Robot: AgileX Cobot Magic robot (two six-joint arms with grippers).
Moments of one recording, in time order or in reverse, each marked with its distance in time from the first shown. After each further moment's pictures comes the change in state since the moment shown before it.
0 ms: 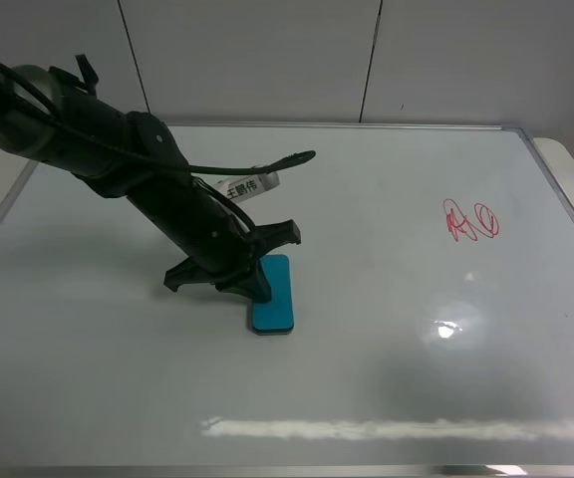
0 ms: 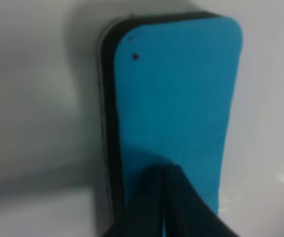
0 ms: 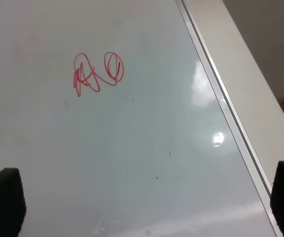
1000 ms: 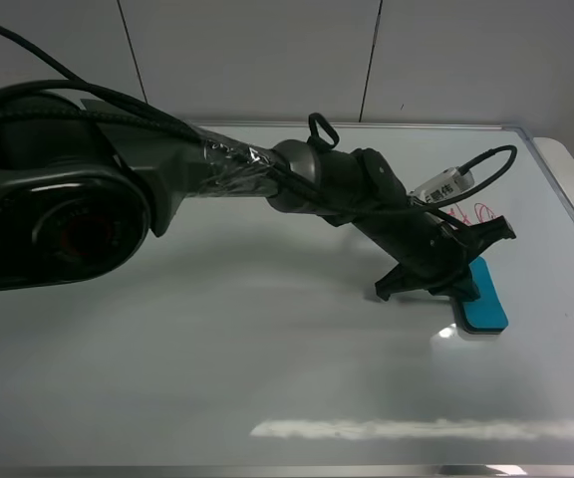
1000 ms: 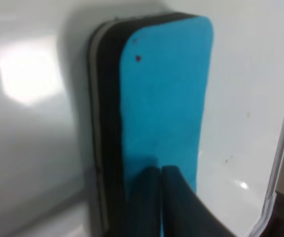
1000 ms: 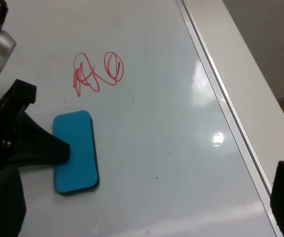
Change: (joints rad) left arm -0.329 0.533 -0.862 -0.251 0.003 -0.115; right arm 0.000 0.000 0.000 0.000 0.000 0.000
